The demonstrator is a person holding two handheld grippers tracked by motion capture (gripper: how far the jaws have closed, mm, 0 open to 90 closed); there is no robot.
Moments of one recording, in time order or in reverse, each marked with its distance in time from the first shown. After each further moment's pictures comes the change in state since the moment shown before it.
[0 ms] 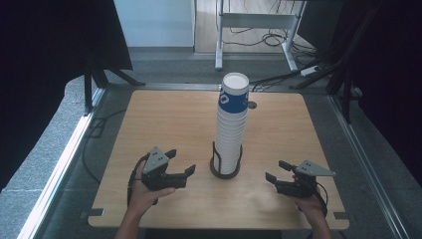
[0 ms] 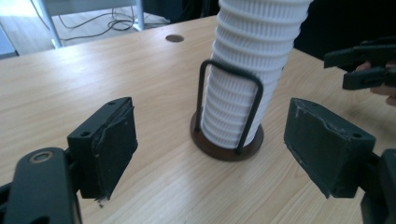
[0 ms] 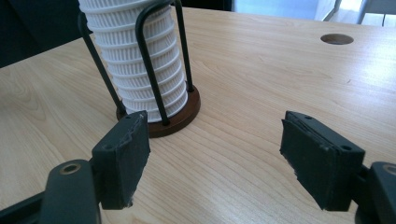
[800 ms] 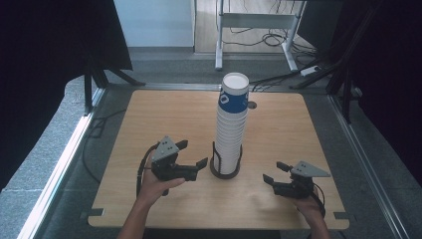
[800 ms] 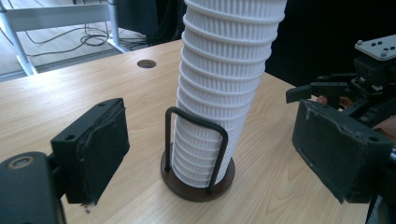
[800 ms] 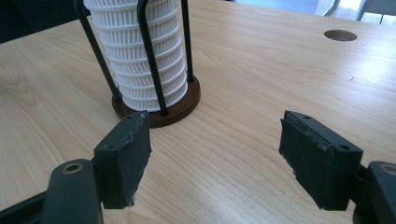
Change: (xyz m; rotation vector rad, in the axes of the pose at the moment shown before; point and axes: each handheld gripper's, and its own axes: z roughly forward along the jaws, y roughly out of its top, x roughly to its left) left arm -0.009 0.033 0.018 -0.035 -0.099 0.009; right arm 0.005 -0.002 0.007 0.040 -0.016 -0.052
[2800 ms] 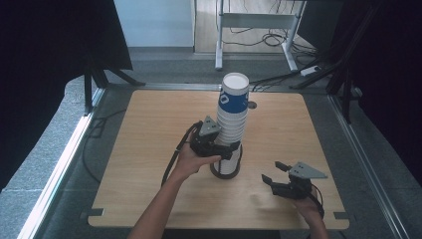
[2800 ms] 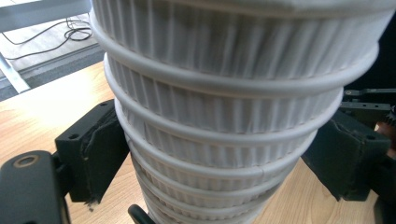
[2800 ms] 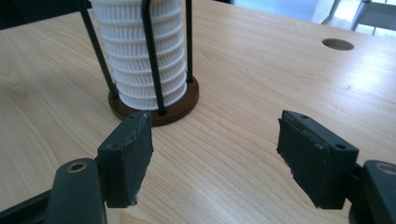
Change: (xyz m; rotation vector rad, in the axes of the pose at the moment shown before) left arm -0.012 0.043 0.097 0.084 -0.019 0.083; right arm 0.004 -0.001 0.003 -0.008 -0.017 -0.055
